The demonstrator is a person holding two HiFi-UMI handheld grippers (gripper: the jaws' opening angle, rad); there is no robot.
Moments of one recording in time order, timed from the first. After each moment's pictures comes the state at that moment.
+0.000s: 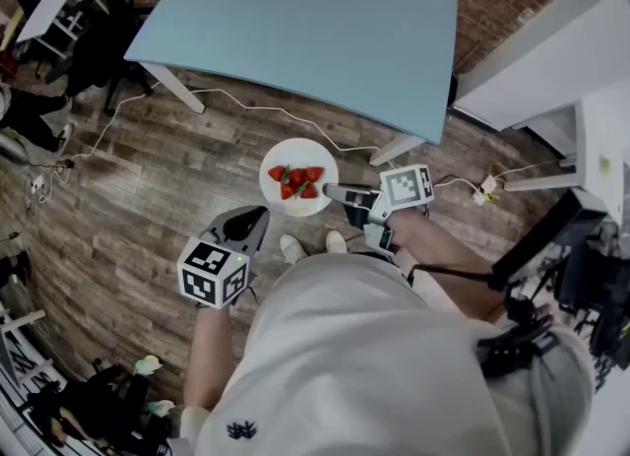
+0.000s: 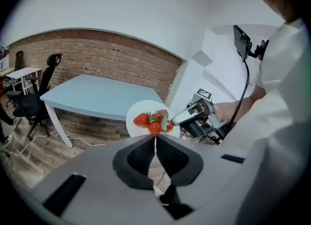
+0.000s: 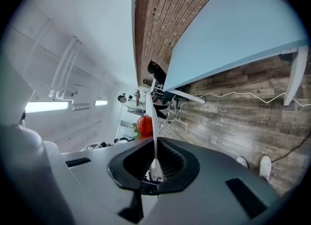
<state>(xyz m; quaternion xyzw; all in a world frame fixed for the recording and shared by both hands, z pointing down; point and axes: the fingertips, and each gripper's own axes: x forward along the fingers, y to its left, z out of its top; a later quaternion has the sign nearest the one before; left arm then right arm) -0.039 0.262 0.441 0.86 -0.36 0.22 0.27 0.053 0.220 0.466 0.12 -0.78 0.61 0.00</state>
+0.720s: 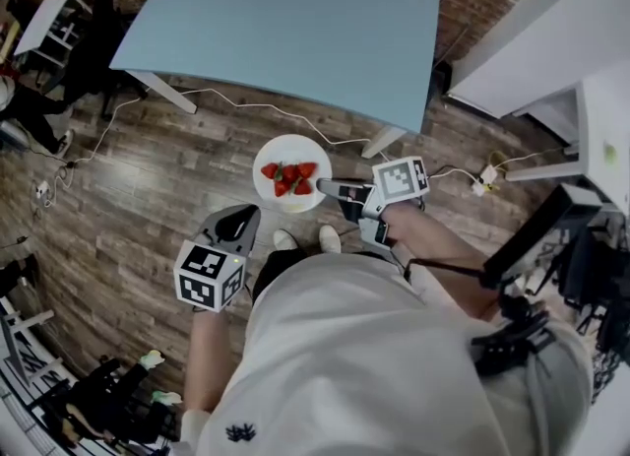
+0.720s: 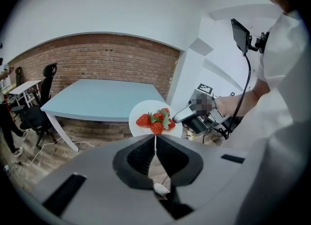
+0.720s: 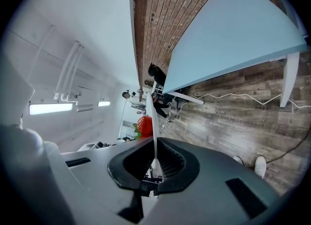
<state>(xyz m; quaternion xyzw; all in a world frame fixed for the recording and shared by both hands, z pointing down) 0.033 0.268 0.437 0.85 -0.38 0.27 0.24 0.136 0.227 0.482 0.14 -0.76 0.64 0.02</state>
